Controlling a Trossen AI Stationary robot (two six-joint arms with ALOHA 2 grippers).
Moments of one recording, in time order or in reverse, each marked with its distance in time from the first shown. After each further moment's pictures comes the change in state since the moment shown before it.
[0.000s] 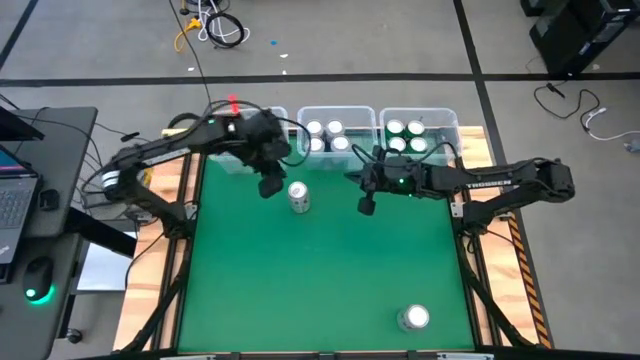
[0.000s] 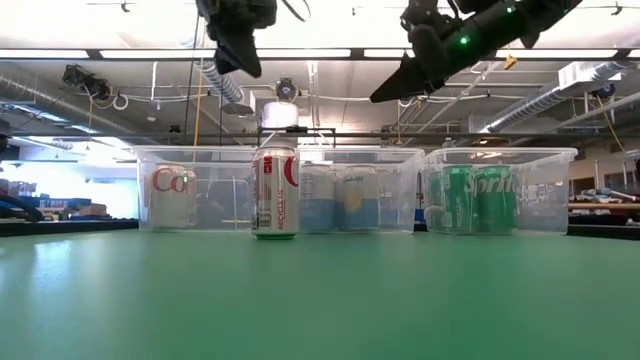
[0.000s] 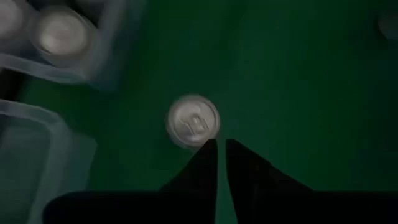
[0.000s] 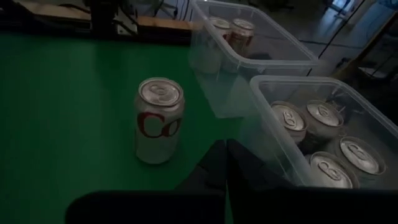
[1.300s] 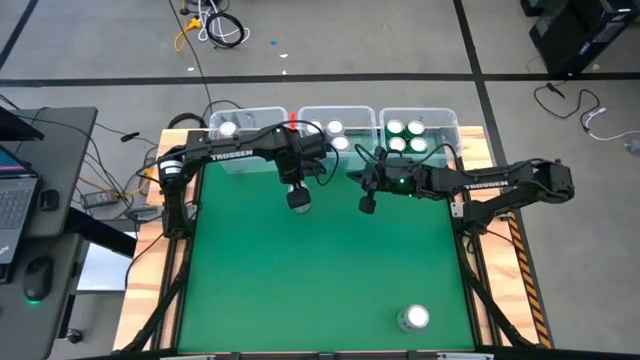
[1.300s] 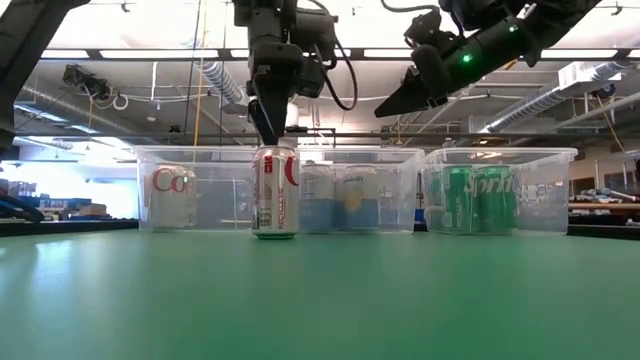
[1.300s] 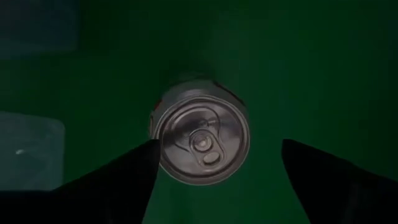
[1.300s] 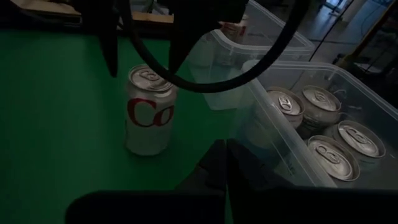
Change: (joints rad) left arm -0.049 0.440 0.209 -0.173 -0.059 0.007; right arm -0.036 0.003 -0.085 0.100 -0.014 0.002
